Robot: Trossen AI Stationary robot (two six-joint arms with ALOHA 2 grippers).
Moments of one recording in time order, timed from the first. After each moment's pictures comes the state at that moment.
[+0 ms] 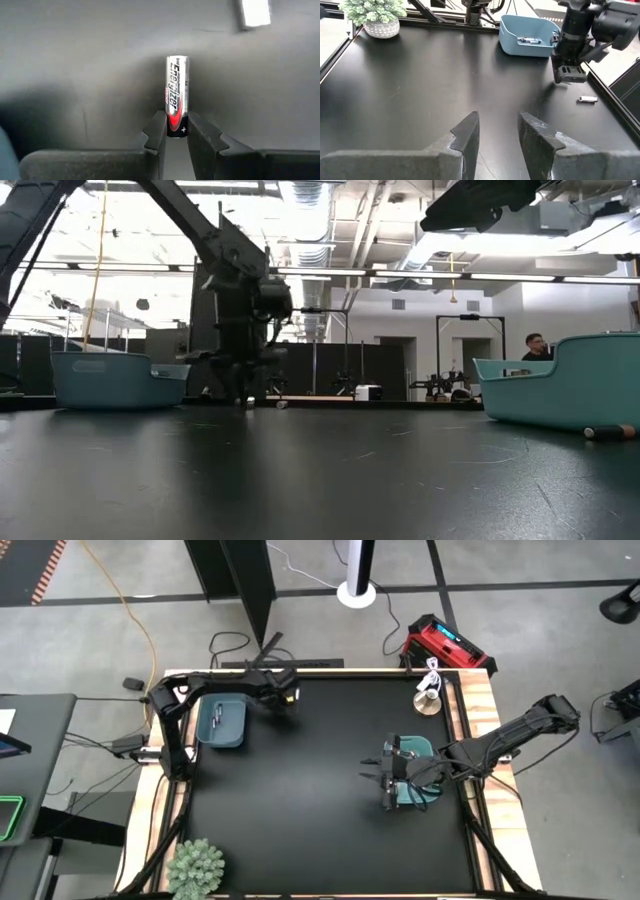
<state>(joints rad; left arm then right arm) 0.58 1.87 1.22 -0.65 -0.20 -0.68 0.38 1.15 0.78 -0.12 0.53 0.10</state>
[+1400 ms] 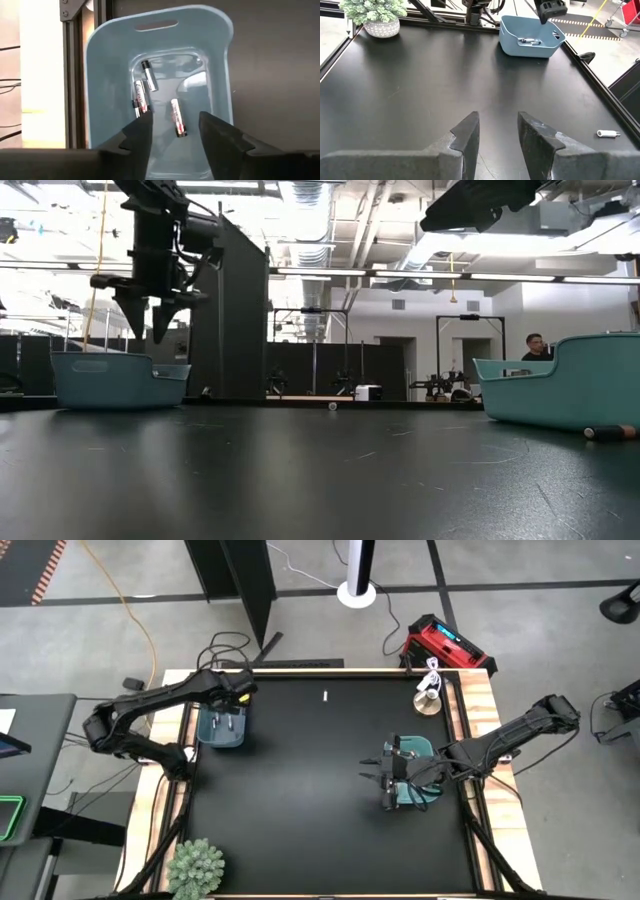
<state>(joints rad) 0.60 1.32 1.03 -1.14 -0.46 -0.86 0.38 1.15 0.78 -0.12 0.53 0.10</state>
